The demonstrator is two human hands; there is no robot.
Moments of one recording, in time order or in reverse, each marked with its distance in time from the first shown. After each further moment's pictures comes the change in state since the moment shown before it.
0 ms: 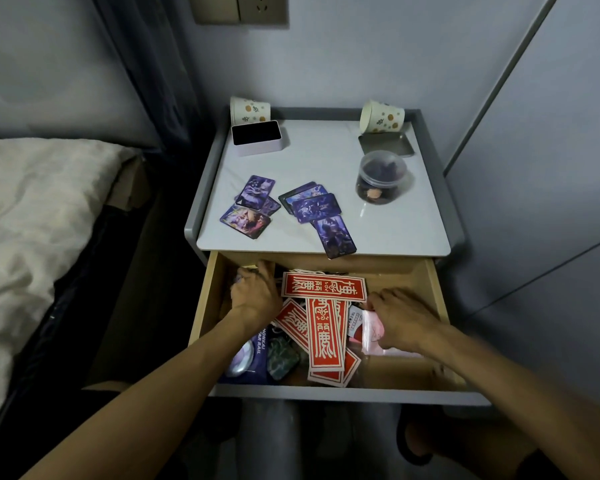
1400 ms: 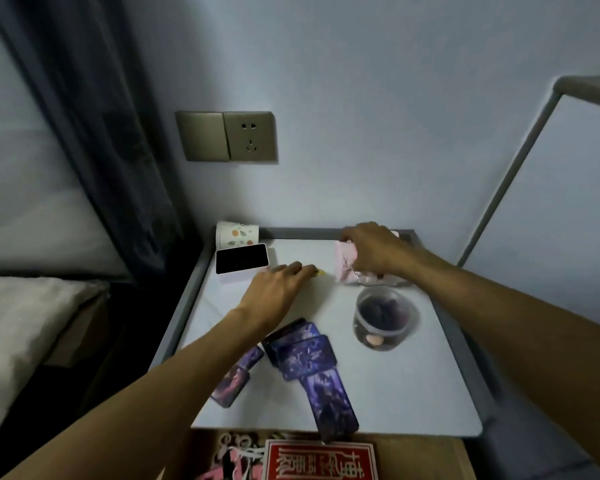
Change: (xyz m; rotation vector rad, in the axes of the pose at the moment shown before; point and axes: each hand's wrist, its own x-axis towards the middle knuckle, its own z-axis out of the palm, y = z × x) left_hand 0.165 0.068 -0.160 0.078 0.590 0.780; right_hand 0.173 0.036 -0.288 0.025 0.418 0.020
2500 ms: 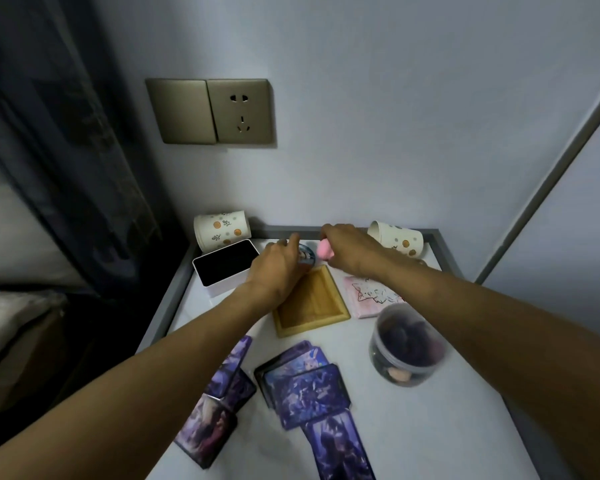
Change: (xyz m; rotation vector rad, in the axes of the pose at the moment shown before) left_hand 0.079 -0.047 0.068 -0.181 -0.128 -0.396; right_hand 0.097 -0.007 0.062 0.042 -0.007 -0.060
